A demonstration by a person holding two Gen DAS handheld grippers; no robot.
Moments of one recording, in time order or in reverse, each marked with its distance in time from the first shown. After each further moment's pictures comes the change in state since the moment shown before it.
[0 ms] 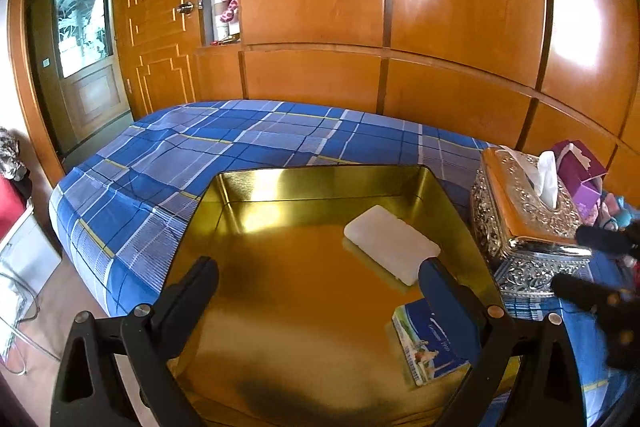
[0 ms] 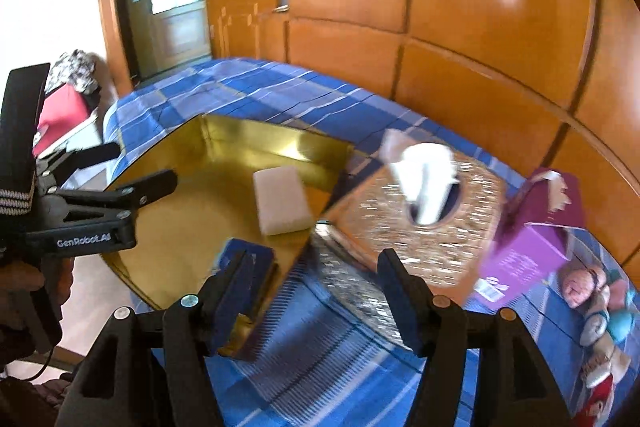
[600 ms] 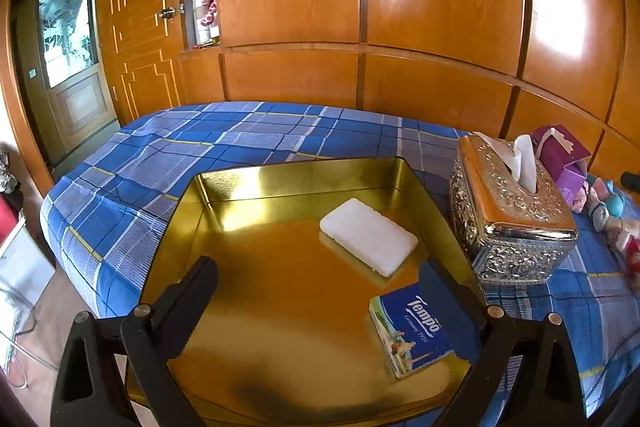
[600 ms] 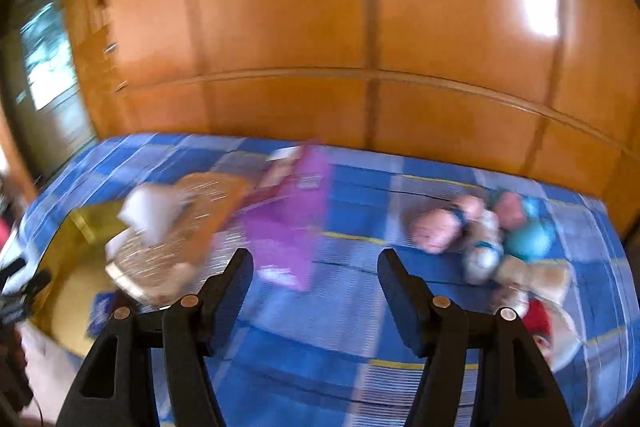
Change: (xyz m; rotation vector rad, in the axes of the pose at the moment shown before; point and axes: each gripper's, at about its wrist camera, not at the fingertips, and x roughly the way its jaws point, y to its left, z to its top) left arm -0.004 -0.018 -0.005 0.046 0.006 -0.038; right arm -0.077 -0.175 -0.044 0.411 -0.094 -0.324
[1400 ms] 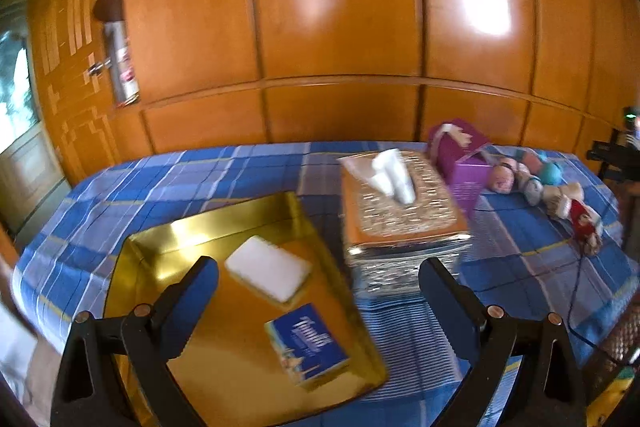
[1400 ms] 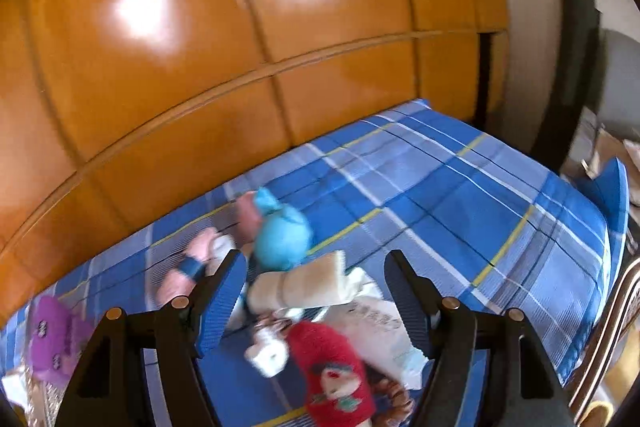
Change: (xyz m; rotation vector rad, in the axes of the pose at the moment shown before) left arm -0.049 -0.084 0.017 0.218 -0.082 -0.203; right arm -0.010 -0.228 -0.031 0.609 -0.087 -0.496
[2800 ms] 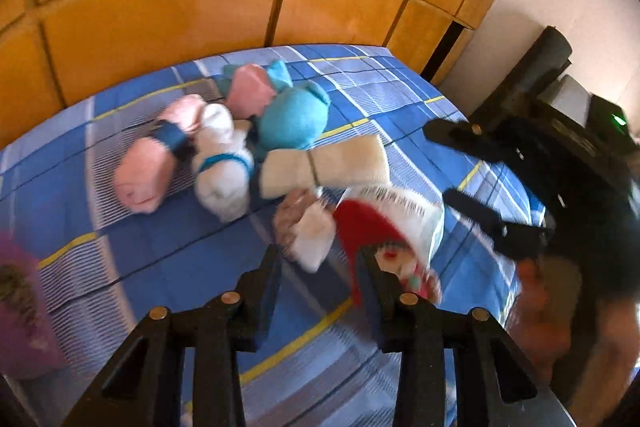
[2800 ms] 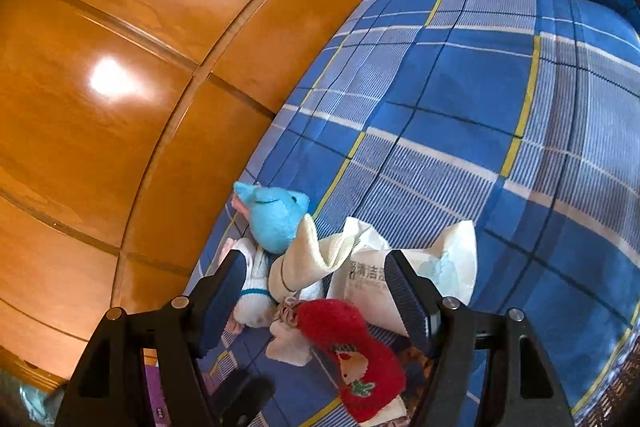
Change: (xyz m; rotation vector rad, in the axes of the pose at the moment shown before) left arm 0.196 -0.380 0.082 0.232 0.431 -0.715; right arm 0.036 -0.082 -0.017 0.518 0.202 0.272
